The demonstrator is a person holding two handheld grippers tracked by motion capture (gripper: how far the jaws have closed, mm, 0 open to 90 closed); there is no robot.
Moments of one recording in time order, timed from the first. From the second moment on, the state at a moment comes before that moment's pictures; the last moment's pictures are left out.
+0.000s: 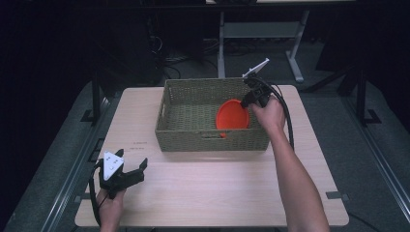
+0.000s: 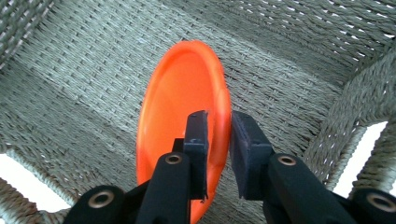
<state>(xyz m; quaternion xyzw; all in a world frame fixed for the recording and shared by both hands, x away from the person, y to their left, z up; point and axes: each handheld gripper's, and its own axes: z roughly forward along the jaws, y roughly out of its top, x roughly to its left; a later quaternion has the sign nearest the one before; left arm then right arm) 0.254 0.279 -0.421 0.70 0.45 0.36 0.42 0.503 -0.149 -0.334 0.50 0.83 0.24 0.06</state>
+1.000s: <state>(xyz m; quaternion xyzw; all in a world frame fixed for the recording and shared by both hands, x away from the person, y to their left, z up) 0.254 0.280 -0.421 0.70 0.45 0.36 0.42 0.485 -0.161 -0.322 0.48 0.82 0.30 0.03</state>
